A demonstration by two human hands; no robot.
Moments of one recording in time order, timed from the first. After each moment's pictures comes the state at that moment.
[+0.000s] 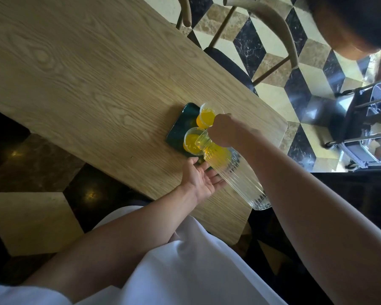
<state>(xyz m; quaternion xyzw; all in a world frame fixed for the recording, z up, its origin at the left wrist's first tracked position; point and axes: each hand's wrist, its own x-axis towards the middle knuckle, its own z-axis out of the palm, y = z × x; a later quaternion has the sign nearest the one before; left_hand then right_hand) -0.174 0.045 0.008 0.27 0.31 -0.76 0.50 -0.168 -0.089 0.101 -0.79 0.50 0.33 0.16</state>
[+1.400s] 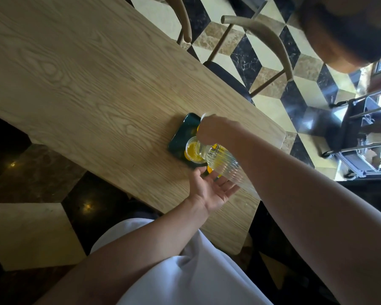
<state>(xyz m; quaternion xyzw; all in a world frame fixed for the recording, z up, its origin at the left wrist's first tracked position) -0.187 0.050 0.028 0.18 0.34 -0.74 0.55 -0.126 -0.079 0.122 -0.79 0.46 0.38 0.09</state>
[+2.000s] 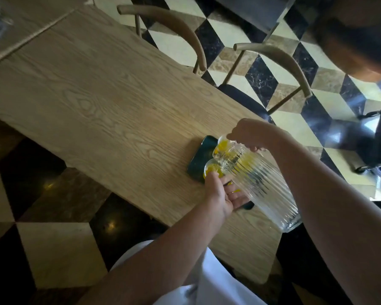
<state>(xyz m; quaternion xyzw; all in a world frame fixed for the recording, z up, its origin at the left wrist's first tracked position) -0.136 0.025 0.085 0.44 0.23 -0.72 0.48 -0.139 -0.135 0.149 -0.76 0.52 0.29 0.25</state>
